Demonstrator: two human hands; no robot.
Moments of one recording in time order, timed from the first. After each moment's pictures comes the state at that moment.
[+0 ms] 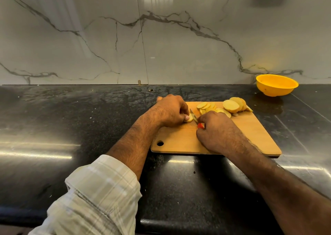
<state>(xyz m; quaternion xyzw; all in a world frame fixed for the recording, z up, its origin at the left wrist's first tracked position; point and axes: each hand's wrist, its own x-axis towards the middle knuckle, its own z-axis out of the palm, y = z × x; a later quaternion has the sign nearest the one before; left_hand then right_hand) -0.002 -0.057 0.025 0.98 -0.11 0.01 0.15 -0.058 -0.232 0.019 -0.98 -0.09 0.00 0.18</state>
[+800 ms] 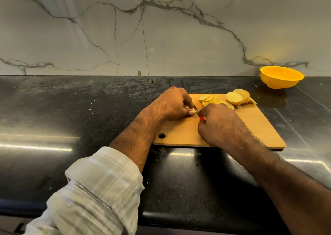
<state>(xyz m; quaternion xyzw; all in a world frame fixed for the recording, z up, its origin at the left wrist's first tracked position) 0.006 -0.056 0.013 0.97 -0.13 0.01 0.19 -0.065 -0.220 0.028 -0.99 -0.07 0.02 0.13</state>
